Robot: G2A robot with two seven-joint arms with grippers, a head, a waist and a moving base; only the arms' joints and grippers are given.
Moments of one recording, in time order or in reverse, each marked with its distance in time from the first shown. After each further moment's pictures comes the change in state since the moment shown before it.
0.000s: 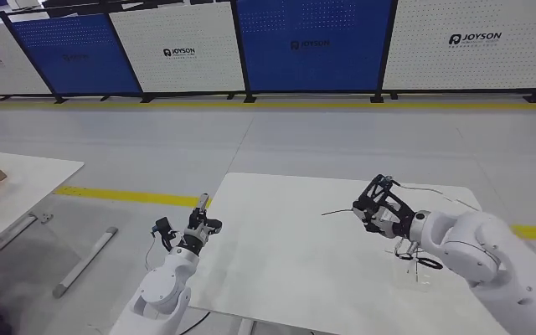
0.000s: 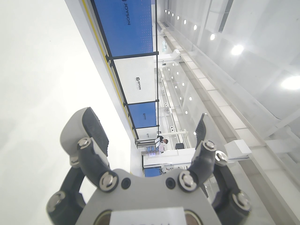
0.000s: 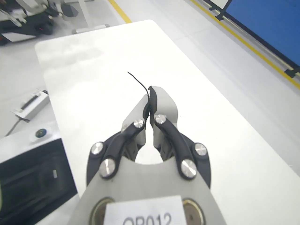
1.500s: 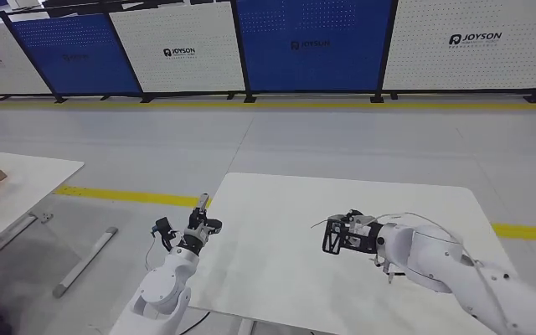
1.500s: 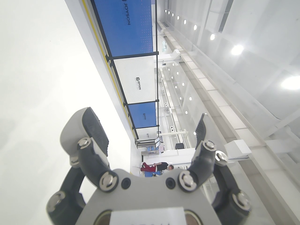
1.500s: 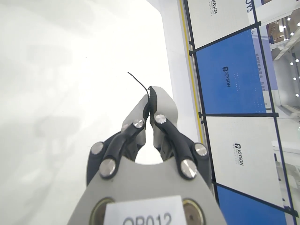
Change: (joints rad) left arm 0.000 0.000 0.000 0.000 0.000 0.000 0.000; right arm 0.274 0.026 -0.484 -0.001 -0.511 0.000 -0.329
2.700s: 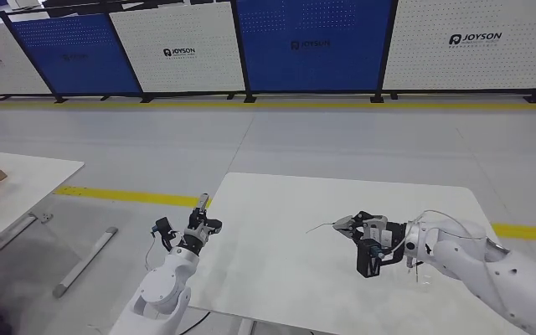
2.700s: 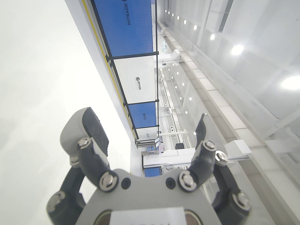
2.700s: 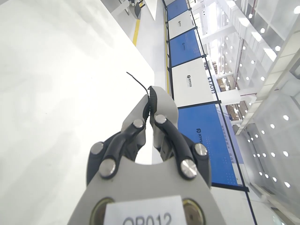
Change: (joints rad) left arm 0.000 0.000 0.000 0.000 0.000 0.000 0.000; right arm 0.063 0.048 -0.096 0.238 -0.366 0.000 -0.879
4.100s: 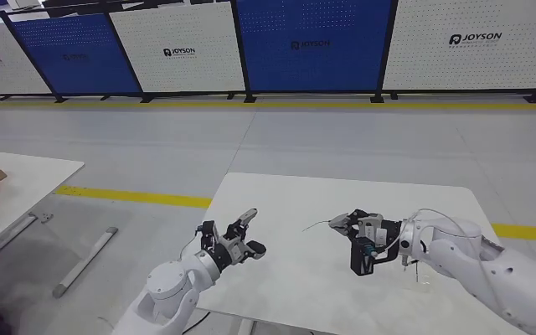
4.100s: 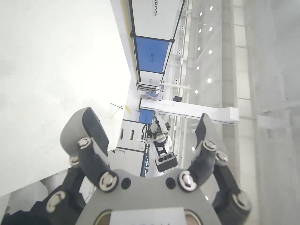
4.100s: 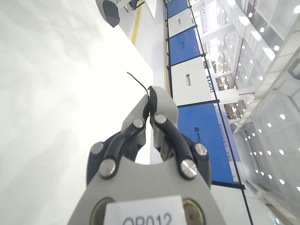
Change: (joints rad) left arm 0.011 0.036 0.068 -0.201 -0.232 0.340 -0.313; right arm 0.016 -0.030 0.000 -0.017 0.000 0.000 0.079
